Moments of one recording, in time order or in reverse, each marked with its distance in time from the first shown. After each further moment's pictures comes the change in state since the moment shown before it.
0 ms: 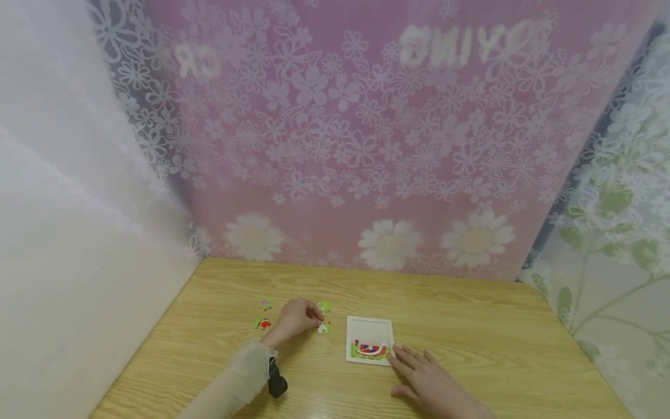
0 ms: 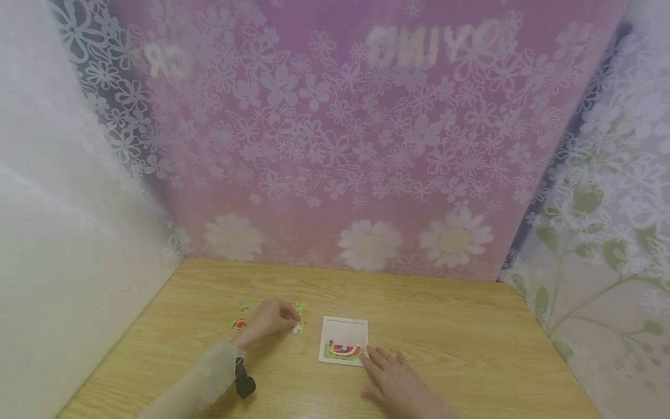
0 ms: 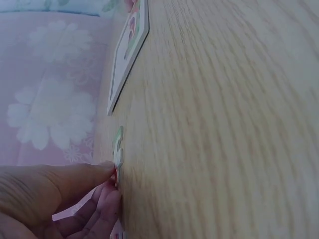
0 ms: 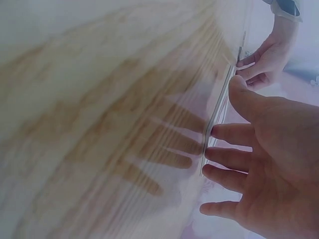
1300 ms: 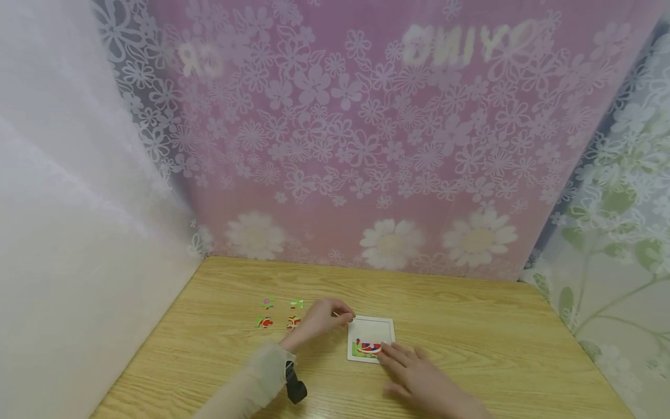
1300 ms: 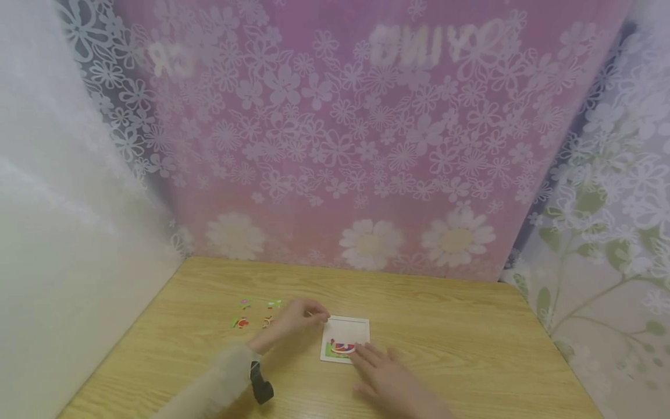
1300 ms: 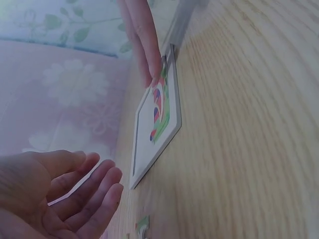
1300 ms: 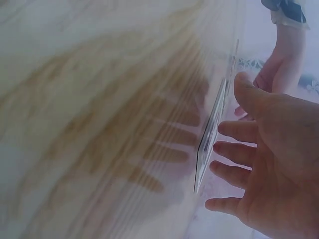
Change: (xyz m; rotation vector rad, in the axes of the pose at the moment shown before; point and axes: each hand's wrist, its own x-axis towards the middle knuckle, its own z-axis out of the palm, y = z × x) left_hand 0.002 0.057 0.017 -0.247 -0.110 0.052; right_hand 0.012 -0.007 0.006 -0.046 0.094 -0.129
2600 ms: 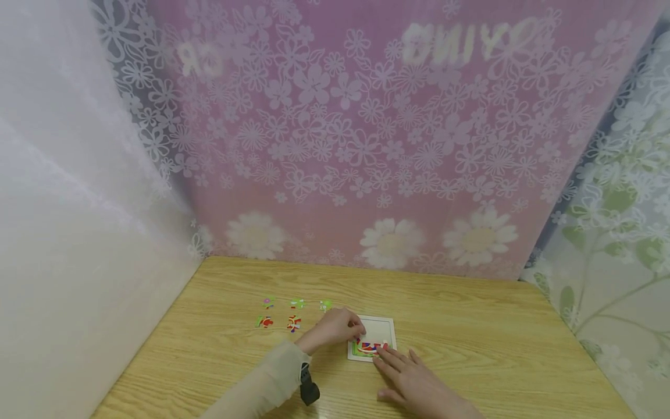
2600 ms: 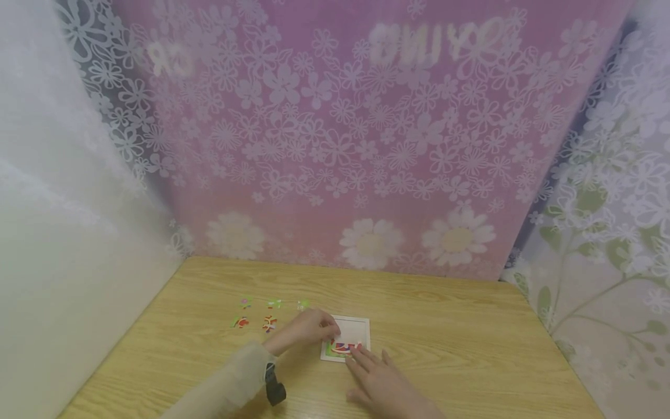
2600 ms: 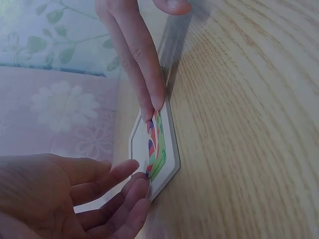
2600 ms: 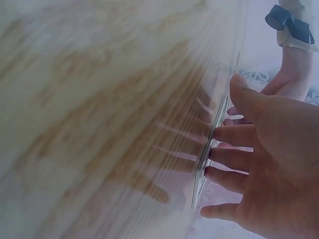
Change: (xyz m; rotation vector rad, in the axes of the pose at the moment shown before) left_hand 0.012 0.012 0.030 0.242 -0.134 -0.063; right_hand 0.003 -0.015 -0.001 0.018 -0.094 0.041
